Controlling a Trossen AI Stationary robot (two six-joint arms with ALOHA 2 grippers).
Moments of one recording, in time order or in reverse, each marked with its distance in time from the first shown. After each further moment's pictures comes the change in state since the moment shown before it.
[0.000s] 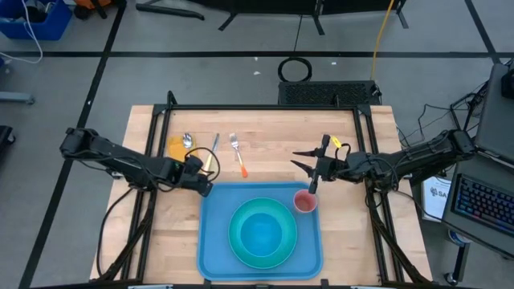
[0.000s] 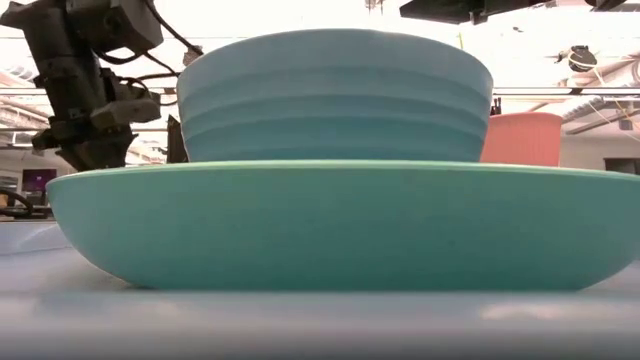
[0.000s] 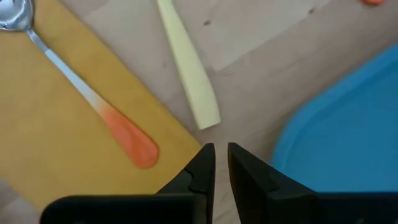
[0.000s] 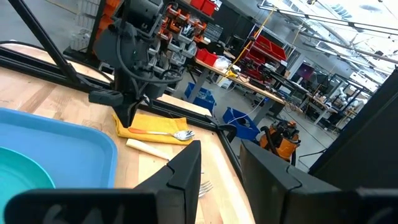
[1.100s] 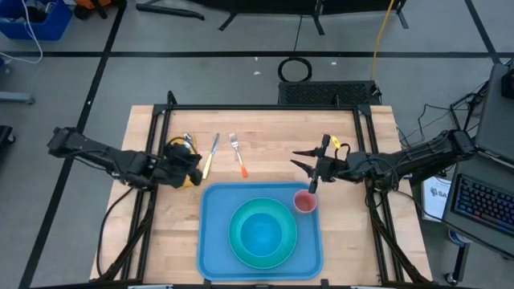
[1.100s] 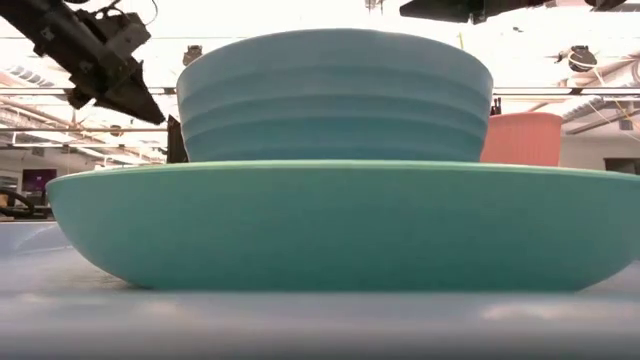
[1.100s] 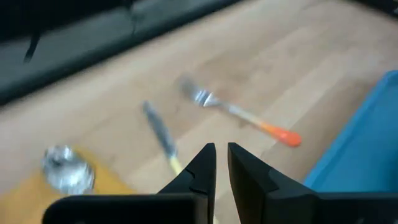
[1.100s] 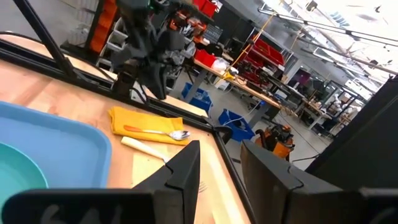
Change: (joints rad) left arm -0.066 -0.348 -0.036 0.087 -0.439 0.265; right arm -0.001 0.000 0.000 0.005 0.000 -0.048
